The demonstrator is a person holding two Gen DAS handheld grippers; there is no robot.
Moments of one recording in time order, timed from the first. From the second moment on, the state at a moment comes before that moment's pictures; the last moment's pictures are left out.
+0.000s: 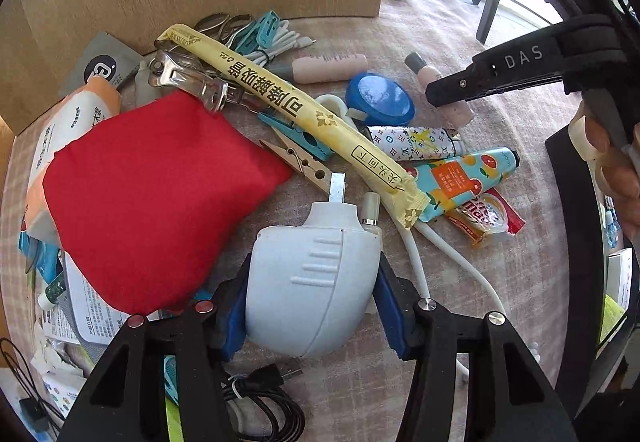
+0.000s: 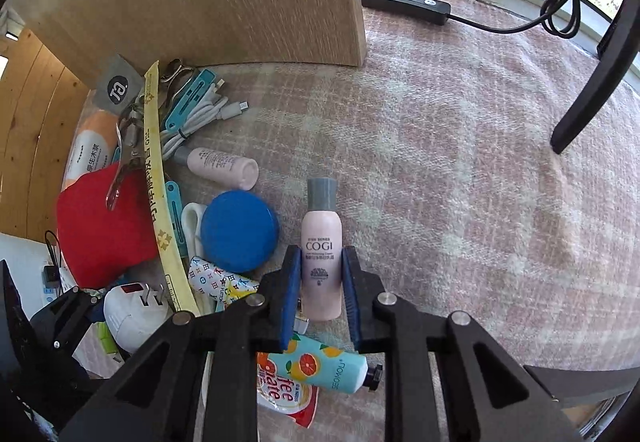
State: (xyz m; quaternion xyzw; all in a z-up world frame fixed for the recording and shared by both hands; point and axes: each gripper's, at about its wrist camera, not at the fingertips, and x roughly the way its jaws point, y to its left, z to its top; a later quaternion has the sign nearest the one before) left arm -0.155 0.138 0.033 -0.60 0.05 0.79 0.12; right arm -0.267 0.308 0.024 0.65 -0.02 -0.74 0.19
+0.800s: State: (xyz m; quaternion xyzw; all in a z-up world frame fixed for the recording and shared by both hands) left arm -0.072 0.236 0.132 -0.54 0.08 0.82 0.20; right arm -0.135 0.490 0.140 0.58 -0.07 -0.80 0.16
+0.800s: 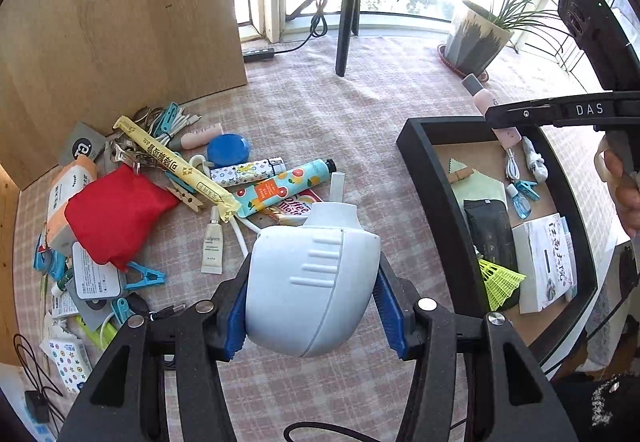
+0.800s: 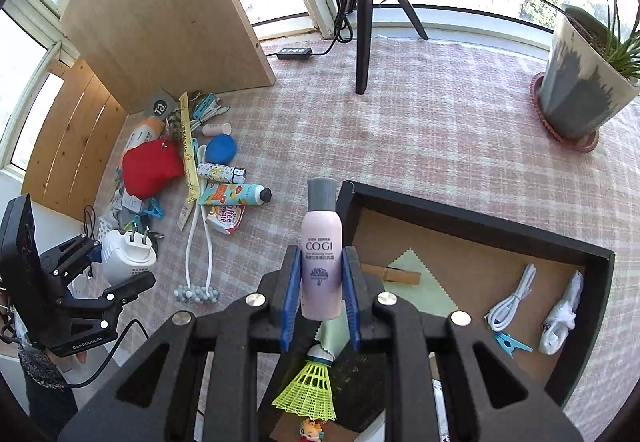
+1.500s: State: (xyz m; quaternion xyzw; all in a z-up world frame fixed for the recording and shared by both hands) left arm -0.017 0.434 0.153 -0.50 0.13 0.78 0.36; right arm -0.042 0.654 0.144 0.57 -0.14 -0.81 0.02
